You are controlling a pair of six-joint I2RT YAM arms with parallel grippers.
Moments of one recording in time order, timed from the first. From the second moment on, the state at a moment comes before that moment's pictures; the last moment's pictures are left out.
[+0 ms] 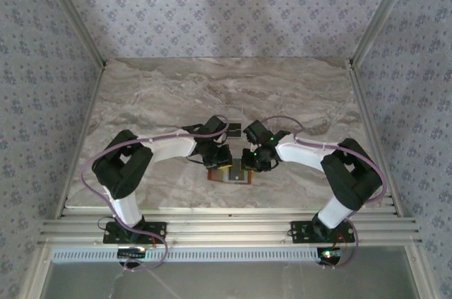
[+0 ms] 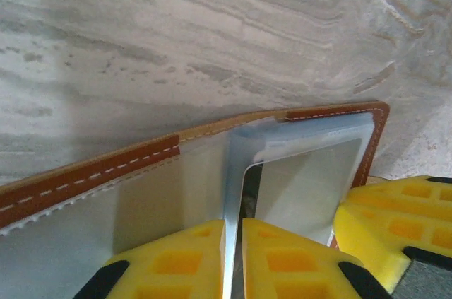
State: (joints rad) left arm -0.79 1.78 1.03 -0.42 0.34 -0.91; right arm 0.70 1.61 0.86 -0.48 -0.25 0.74
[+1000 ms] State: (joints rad) left arm -0.79 1.75 1.03 -0.49 0.28 -0.88; right arm 0.70 1.61 0.86 -0.48 -0.25 0.74
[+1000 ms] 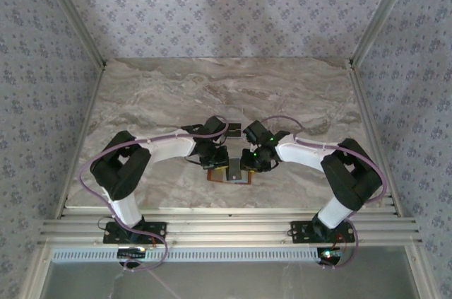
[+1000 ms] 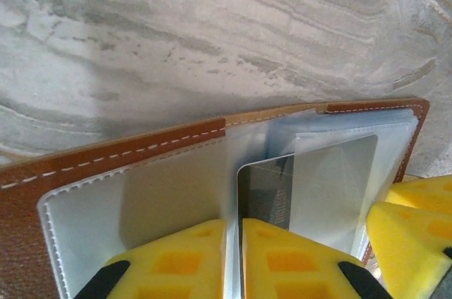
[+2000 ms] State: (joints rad) left arm -0.75 1.69 0.86 -0.24 0.38 -0.99; right arm 0.70 1.61 0.86 -0.48 -0.24 0.74
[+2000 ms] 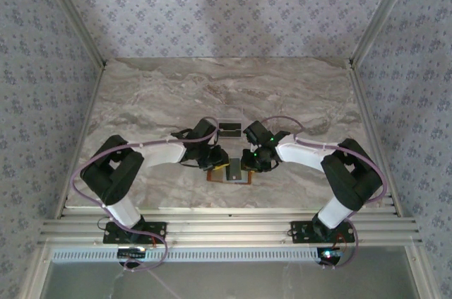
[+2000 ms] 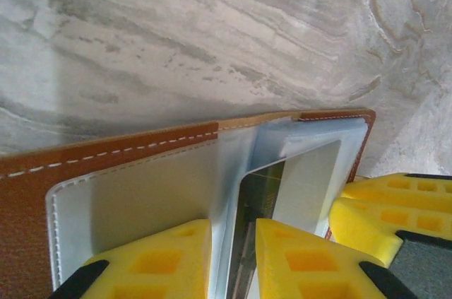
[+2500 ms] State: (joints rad) left arm -0.73 1.72 0.80 -0.04 0.48 -1.03; right arm 0.70 1.61 0.86 -0.48 -0.24 0.73
